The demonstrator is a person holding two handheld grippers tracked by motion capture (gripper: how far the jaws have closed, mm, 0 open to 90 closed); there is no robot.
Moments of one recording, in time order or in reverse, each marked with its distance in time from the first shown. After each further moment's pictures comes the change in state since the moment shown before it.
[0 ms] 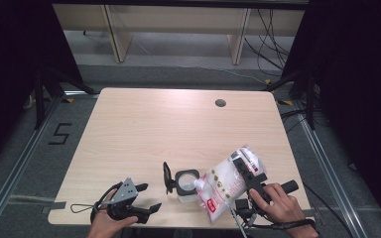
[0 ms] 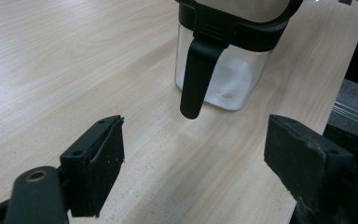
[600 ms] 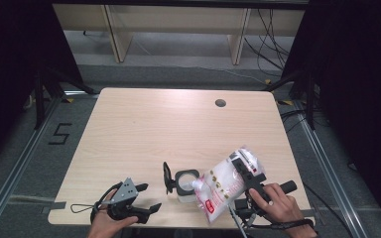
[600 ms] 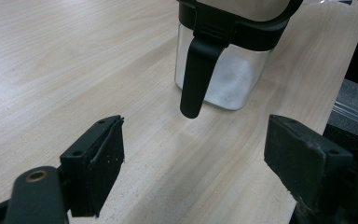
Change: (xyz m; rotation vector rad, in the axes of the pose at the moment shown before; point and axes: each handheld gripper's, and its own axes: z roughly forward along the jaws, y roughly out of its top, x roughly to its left) left arm -0.001 0.000 0.001 -0.010 -0.001 -0.023; right arm 0.001 0.002 -0.002 0.013 0.023 0.083
